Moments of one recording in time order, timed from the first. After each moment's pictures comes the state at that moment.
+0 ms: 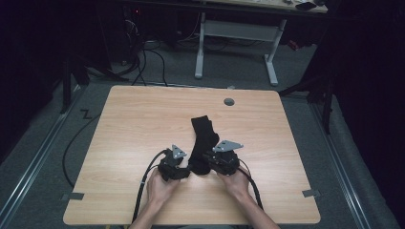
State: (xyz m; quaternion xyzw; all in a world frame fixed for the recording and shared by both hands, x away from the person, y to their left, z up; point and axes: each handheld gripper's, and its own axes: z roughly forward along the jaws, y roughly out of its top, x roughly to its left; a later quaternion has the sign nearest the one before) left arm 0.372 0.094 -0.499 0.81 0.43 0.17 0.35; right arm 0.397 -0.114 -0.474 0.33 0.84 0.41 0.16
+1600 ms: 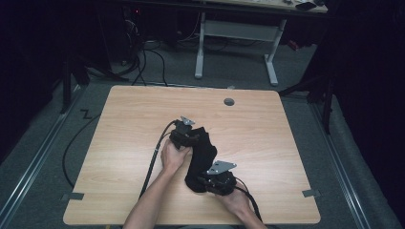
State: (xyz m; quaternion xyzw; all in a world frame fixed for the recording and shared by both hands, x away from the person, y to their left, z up) left arm 0.482 0.071 -0.486 0.79 0.47 0.19 0.35; right arm 0.351 -0.112 -0.506 0.26 0.88 0.39 0.13
